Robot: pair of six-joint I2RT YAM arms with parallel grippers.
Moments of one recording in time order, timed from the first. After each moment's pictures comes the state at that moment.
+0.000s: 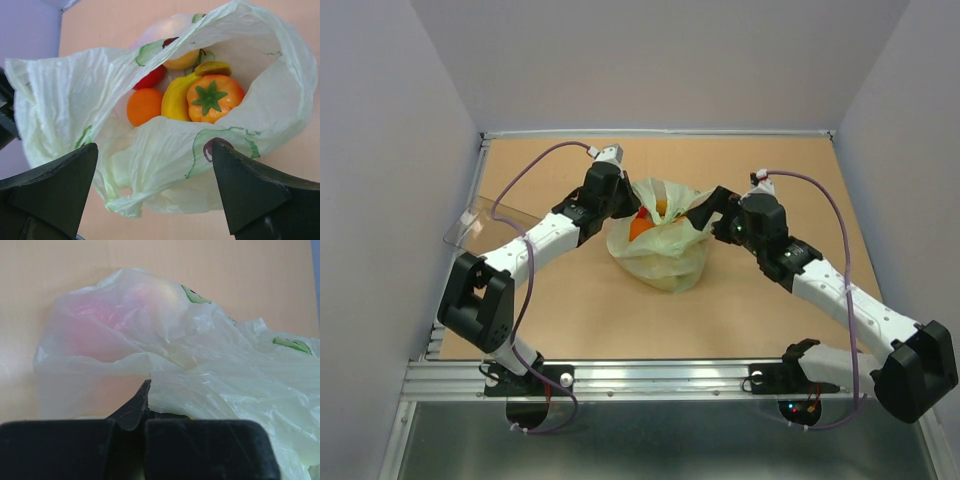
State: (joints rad) left arm -0.56 1.56 1.12 -0.09 -0.04 -0.62; right arm 0.55 1.11 0.81 -0.07 0.12 0.79
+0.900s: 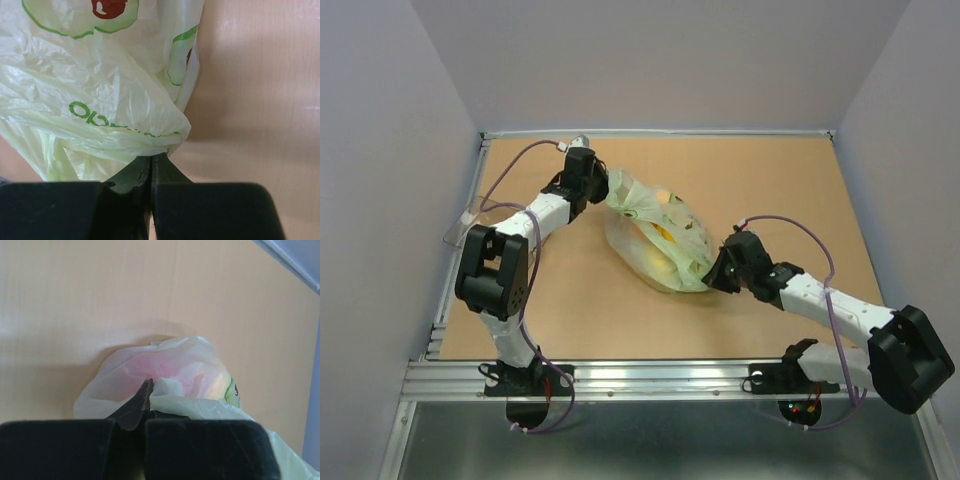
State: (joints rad) left arm -0.35 1.74 1.21 -0.04 0.02 -0.76; right arm 0.60 1.17 0.57 -0.23 0.04 0.86
